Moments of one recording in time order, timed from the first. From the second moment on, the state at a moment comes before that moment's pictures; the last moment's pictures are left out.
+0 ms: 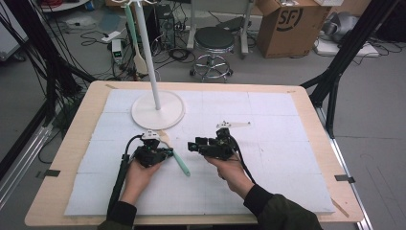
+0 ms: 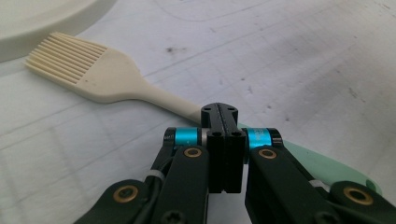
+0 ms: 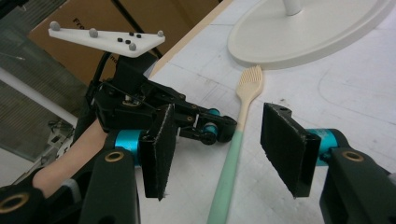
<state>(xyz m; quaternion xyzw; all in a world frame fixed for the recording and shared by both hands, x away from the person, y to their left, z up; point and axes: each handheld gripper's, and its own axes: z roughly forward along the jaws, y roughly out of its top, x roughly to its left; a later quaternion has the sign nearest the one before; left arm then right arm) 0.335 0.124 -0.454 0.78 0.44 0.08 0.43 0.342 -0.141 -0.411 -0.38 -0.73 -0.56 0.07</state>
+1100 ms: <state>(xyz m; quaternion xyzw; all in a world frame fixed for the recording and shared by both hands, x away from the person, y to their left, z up) 0.383 0.123 -0.457 0.75 0.48 0.01 0.46 0.335 -0.187 -0.413 -0.41 -0.71 -0.56 0.05</state>
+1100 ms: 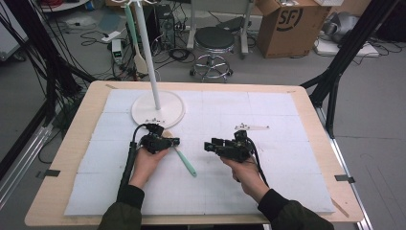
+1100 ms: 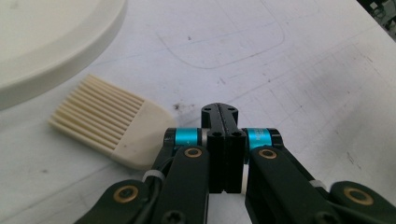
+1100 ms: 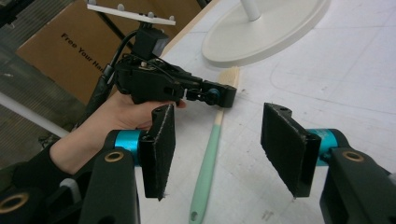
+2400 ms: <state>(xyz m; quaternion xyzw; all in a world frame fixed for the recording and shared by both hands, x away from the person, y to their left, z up) 0.310 0.190 -0.448 0.74 0.48 0.05 0.47 0.324 -0.205 -0.417 -0.42 -0.70 -0.58 0.03</state>
